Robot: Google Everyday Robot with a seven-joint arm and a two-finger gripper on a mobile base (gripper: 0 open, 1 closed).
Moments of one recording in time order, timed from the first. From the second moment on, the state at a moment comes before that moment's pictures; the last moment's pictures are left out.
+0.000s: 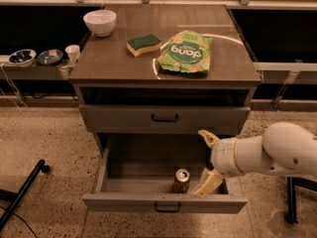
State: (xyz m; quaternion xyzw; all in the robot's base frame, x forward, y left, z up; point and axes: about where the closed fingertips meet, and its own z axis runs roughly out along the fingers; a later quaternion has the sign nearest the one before) arm 0.462 -0.116 0.672 -0.59 0.71 0.16 0.36
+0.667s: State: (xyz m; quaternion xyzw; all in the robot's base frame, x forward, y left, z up) arm 0.485 -0.108 0.645 -0.55 0.71 0.21 0.37
